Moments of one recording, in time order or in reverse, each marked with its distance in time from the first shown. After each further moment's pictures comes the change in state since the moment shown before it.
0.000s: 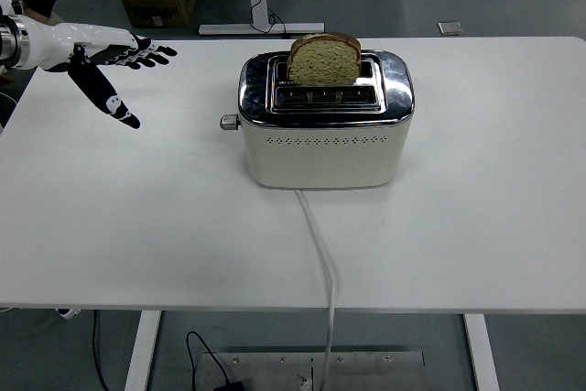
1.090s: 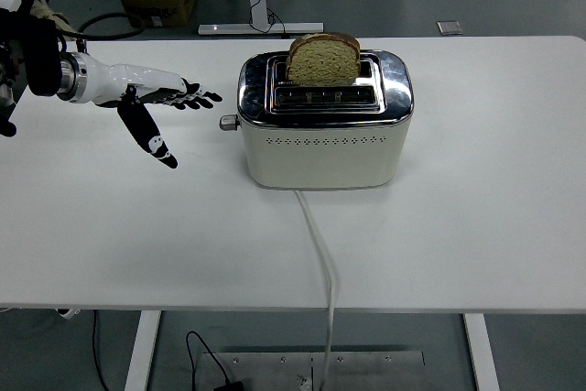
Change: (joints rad) left arm 0.011 -0.075 0.070 -0.057 -0.001 0.000 0.003; right arm 0.000 0.000 0.000 0.000 0.003 0.000 0.000
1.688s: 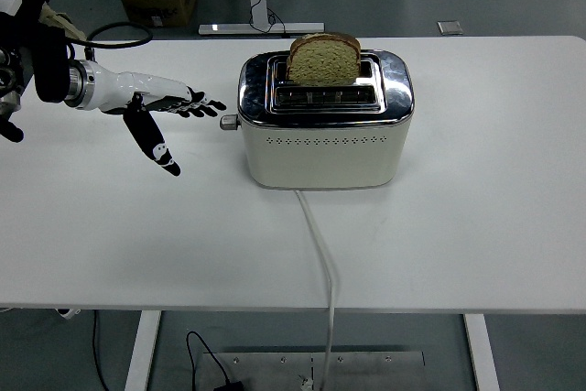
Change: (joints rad) left arm 0.008 -0.013 0.019 0.002 0.001 0.000 0.001; right arm 0.001 0.000 -0.002 0.000 -0.001 0.000 0.000
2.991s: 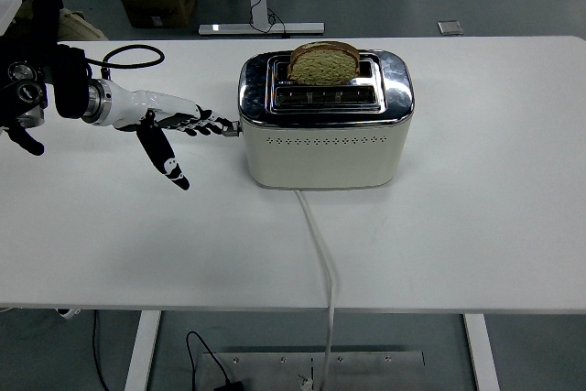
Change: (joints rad) left arm 0.040 -0.072 0.013 0.080 -0.001 0.000 -0.001; right arm 0.000 0.000 0.000 -0.002 0.002 0.000 0.000
